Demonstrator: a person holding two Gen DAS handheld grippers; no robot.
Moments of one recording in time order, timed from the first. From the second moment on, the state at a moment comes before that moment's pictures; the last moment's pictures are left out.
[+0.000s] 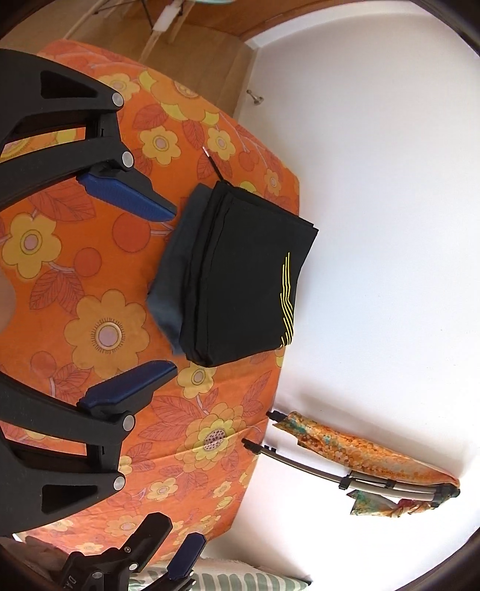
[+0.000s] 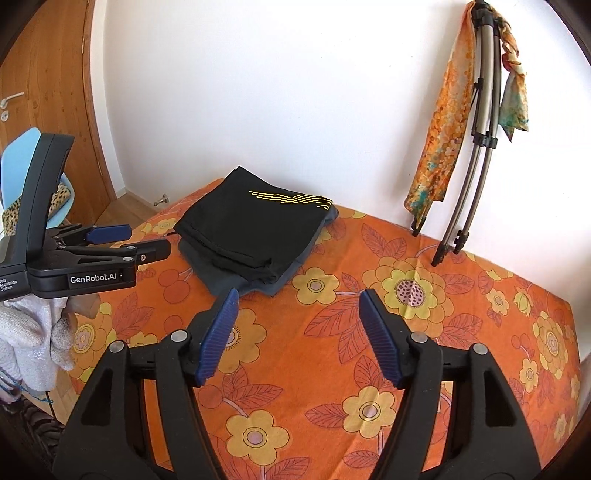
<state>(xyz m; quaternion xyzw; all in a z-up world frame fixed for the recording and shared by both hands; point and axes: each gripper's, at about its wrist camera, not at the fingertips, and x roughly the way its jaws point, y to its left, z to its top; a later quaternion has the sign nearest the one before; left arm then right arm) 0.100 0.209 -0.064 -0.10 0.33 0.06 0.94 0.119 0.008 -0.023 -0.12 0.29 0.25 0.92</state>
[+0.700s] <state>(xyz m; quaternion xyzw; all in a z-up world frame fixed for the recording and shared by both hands) 0.064 0.149 -0.059 -0.03 0.31 0.07 0.95 0.104 -0.044 -0.041 -0.09 0.28 0.21 0.93</state>
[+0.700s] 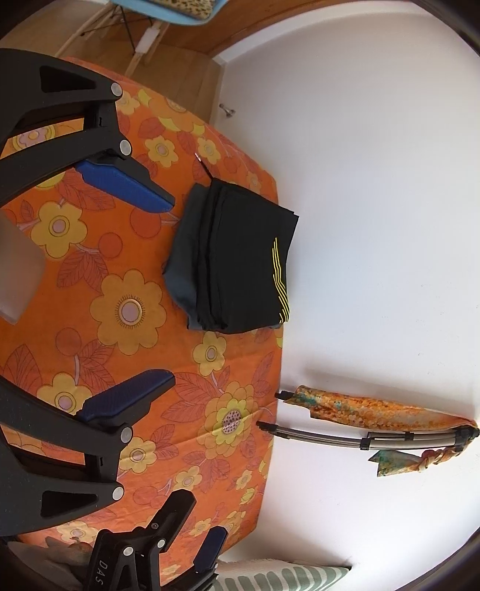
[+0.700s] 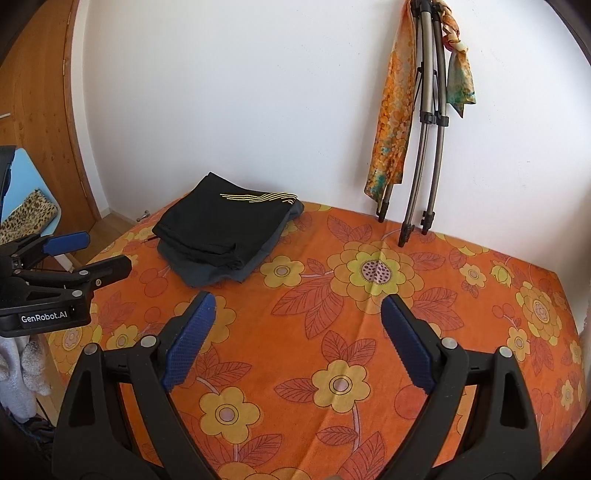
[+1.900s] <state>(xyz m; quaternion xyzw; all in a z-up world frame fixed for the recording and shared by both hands) 0.070 0.165 -0.075 -0.04 0.33 0.08 0.94 0.113 -0.025 -0.058 -0.10 0.30 0.22 0.93</state>
